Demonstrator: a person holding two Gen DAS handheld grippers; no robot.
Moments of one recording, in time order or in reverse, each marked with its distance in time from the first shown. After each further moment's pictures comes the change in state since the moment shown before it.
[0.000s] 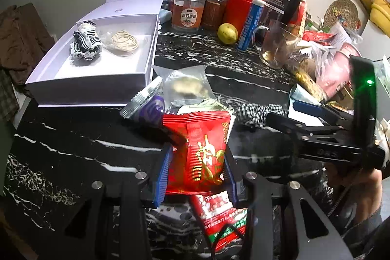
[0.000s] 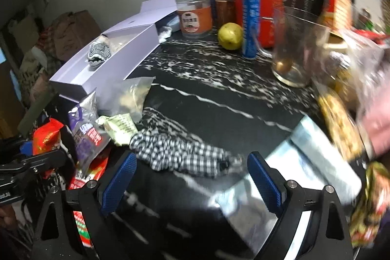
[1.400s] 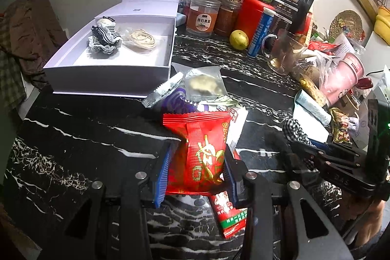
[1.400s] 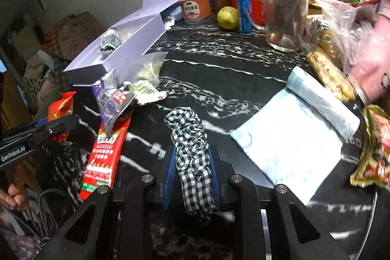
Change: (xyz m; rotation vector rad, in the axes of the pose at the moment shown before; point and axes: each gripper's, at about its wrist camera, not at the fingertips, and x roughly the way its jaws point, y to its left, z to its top) left arm -0.021 0.018 -0.019 -0.053 -0.046 0.022; right arm -0.041 0.015 -0.052 0.097 0.028 0.027
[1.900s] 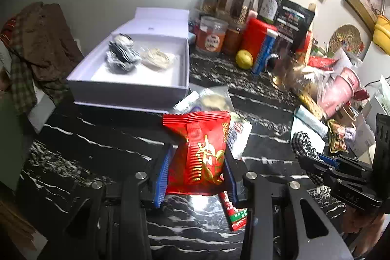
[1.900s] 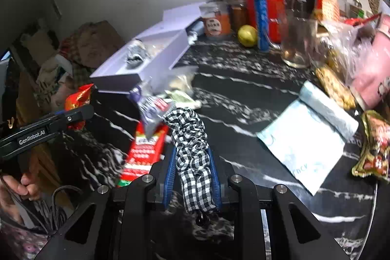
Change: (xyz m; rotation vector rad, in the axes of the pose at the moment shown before) left arm -0.040 0.016 0.004 -0.018 -0.097 0.034; right arm -0.037 0.034 -0.003 -0.033 -0.077 0.073
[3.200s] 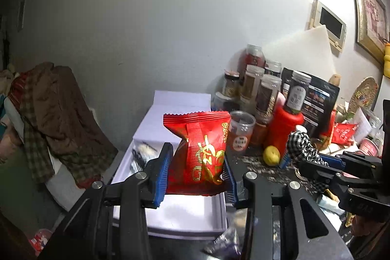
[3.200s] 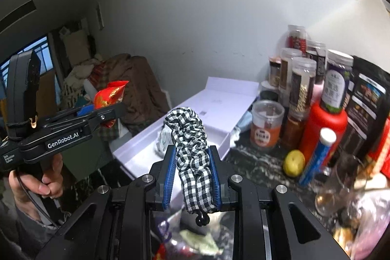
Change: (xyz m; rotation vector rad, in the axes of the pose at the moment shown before) left arm -0.006 0.031 0.160 0.045 -0.331 0.090; right arm 0.024 0.059 0.181 -0.258 -0.237 0.140
